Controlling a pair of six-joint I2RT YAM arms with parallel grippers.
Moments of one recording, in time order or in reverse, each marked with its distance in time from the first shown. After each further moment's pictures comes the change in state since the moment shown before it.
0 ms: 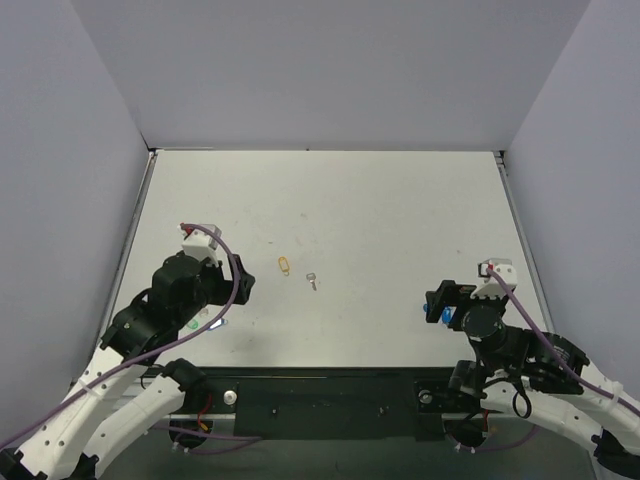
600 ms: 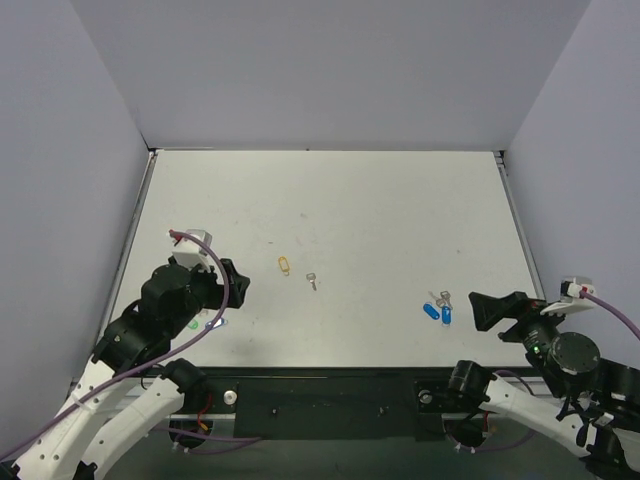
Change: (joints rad) left arm -0.003 -0.109 -0.042 -0.005 -0.023 0.001; right arm 0.000 -0.253 0.193 -0.127 0.004 -0.015
